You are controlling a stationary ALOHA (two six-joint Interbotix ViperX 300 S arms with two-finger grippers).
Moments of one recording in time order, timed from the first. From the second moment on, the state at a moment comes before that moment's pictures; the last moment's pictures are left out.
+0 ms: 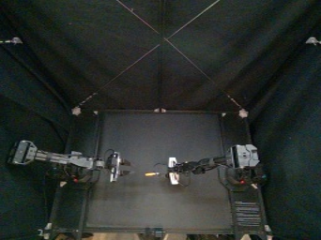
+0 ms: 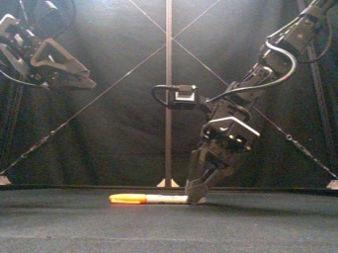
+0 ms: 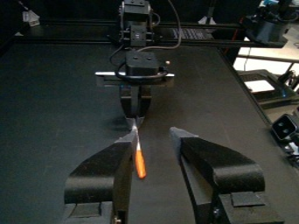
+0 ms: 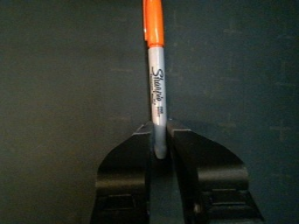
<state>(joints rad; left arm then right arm) -0.06 -0.65 1.20 -0.04 -0.31 0.00 -0.03 0.21 0.62 -0.12 0.10 0.01</state>
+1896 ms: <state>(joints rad) 0.03 -0.51 1.15 -0.17 -0.41 0.00 -0.07 -0.01 0.51 -0.18 -0.01 0.00</state>
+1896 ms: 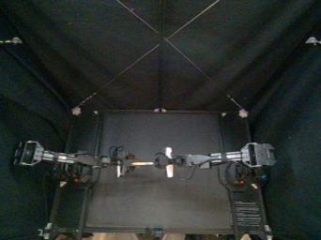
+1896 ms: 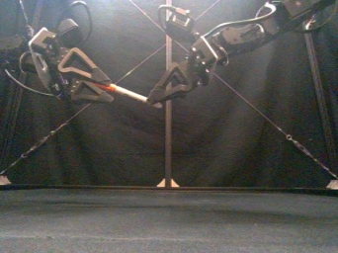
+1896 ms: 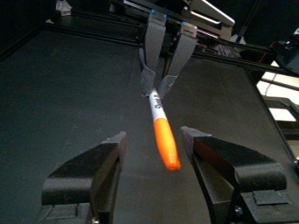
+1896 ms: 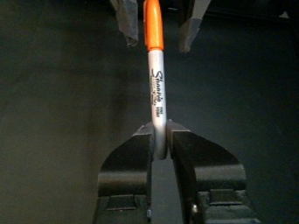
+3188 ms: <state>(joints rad) 0.04 -0.67 1.21 -0.18 -0.28 0.00 -0.08 -0.20 0.72 -0.14 -0.05 0.01</state>
